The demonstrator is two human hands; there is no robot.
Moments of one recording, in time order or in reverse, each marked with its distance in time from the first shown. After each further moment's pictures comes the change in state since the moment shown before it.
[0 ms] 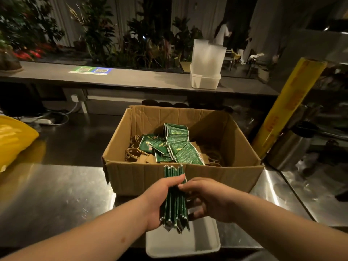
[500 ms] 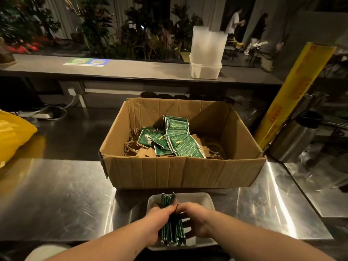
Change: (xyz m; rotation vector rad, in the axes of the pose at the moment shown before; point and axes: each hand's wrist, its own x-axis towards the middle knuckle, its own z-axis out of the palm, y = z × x) left_hand 0.091 -0.094 -0.044 0.066 0.341 -0.205; right_hand 0.096 0.102 -0.003 0.130 -0.004 0.400
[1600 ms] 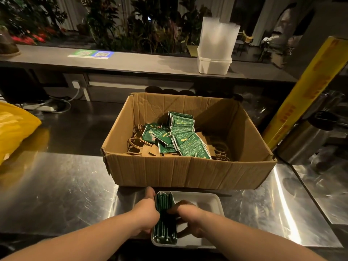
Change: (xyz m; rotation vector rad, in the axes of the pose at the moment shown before) left_hand -0.011 0.024 -0.043 0.821 0.139 0.202; right_hand 0.033 -0.010 0.009 -0.165 0.041 -0.087
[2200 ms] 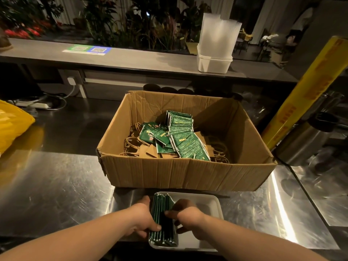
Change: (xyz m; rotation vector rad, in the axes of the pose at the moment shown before) left_hand 0.016 -0.003 -0.010 -0.113 -0.182 -0.101; right_hand 0.006 0.006 -0.005 -0.095 0.128 -0.131
